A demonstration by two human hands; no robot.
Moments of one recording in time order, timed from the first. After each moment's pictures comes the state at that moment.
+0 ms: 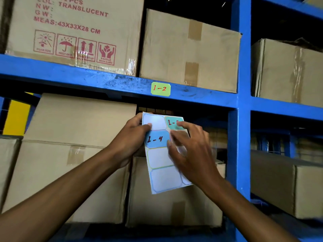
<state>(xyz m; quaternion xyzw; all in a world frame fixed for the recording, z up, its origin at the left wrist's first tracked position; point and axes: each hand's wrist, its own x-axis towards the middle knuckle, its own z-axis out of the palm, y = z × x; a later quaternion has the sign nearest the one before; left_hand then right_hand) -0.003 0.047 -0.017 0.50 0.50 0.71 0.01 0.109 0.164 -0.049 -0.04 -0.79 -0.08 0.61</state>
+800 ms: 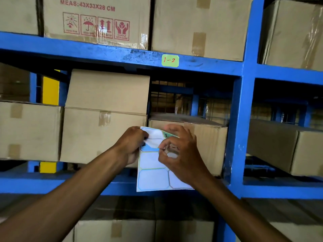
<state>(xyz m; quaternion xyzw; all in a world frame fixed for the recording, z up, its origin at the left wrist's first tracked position) 0.039 -0.010 -0.105 0.32 0.58 0.74 0.14 0.153 0.087 -0.133 0.02 -0.85 0.14 0.50</state>
